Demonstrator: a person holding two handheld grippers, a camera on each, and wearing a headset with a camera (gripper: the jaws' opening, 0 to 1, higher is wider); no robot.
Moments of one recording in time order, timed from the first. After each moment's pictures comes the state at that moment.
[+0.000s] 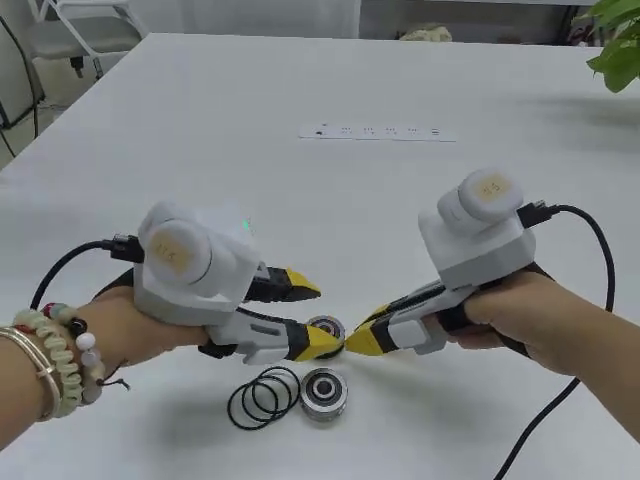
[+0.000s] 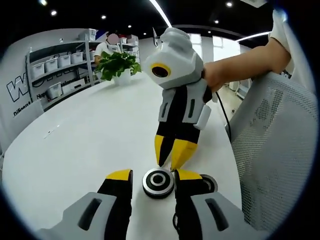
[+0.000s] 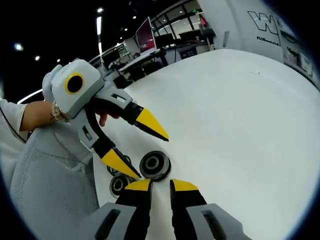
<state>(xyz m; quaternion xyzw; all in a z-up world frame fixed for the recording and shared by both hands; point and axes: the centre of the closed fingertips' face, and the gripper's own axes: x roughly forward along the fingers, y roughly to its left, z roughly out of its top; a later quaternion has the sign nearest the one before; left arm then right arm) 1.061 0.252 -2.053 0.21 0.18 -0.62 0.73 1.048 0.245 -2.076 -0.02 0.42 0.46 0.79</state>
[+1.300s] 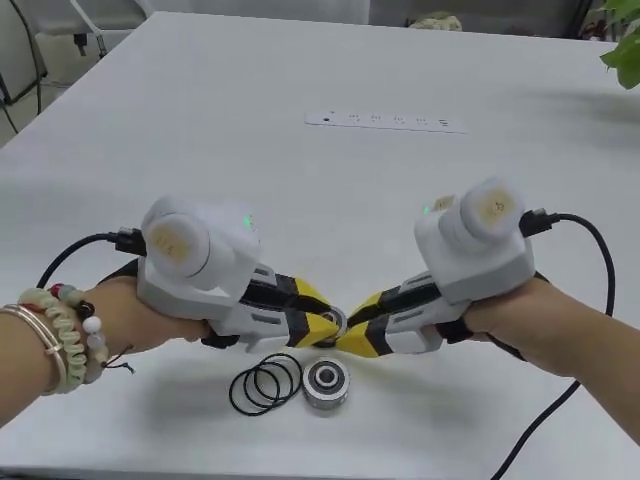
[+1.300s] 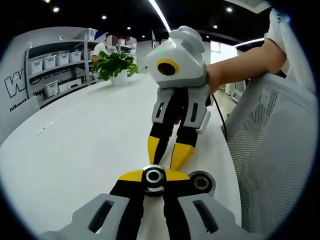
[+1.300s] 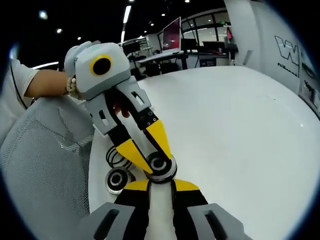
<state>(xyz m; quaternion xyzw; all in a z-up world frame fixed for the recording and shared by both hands) 1.055 0.254 -2.060 0.18 0.18 -0.64 0.72 1.044 0.257 -2.081 -0.11 0.36 0.51 0.77</state>
